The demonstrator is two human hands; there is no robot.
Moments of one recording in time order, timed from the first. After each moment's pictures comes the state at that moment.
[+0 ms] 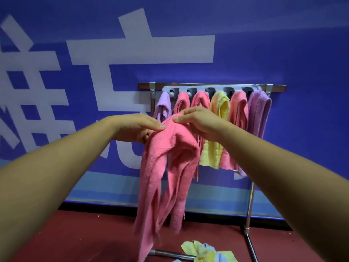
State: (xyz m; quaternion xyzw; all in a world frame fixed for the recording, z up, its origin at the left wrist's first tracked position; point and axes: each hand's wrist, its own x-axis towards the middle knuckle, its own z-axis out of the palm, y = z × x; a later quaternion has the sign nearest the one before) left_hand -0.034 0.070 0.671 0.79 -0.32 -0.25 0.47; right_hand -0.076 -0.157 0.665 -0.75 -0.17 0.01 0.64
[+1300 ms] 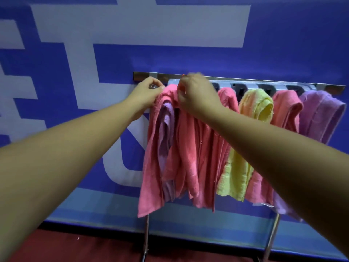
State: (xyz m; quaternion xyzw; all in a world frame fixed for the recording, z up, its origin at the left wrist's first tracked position) left_hand 0.195 0.029 0.672 0.76 -0.21 0.15 0.60; right_hand 0.139 -0.136 0.685 -0.90 -0.11 -0.43 0.04
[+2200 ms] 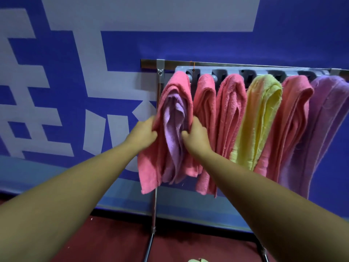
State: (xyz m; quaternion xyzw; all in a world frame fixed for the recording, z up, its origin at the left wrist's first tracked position) left_hand 0.160 0.058 0.554 0.93 -0.16 0.19 0.27; right_hand 0.127 -0.120 0.540 -0.85 -0.03 -0.27 0.45
